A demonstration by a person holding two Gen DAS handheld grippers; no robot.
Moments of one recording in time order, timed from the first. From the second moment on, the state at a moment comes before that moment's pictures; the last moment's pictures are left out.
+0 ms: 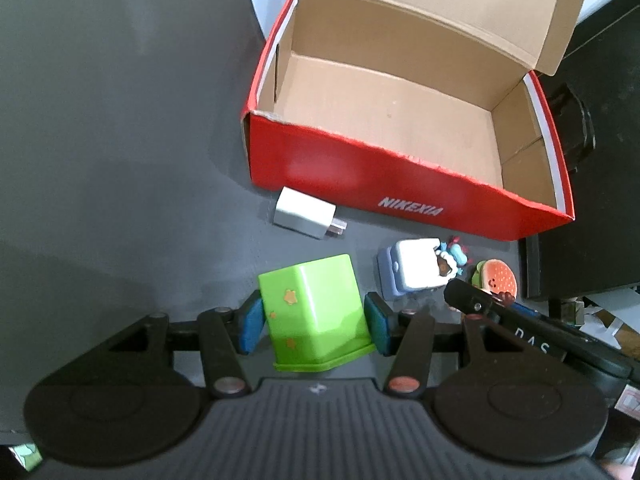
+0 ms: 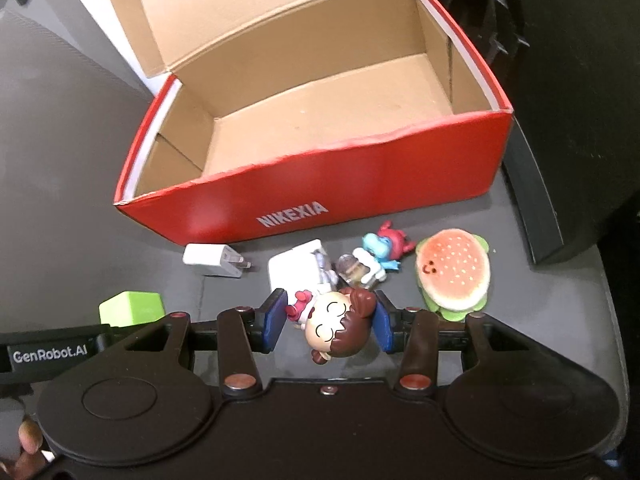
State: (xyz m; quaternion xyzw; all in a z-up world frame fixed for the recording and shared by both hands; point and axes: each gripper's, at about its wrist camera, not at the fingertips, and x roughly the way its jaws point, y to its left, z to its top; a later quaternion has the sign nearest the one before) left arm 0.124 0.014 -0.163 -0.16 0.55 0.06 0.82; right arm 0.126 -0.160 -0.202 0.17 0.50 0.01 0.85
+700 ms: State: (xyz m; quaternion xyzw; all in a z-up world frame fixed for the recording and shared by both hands) left arm 0.121 0.008 -0.106 -0.06 0.50 0.01 0.86; right arm 0.122 -0.160 -0.153 0.13 0.47 0.04 0.87
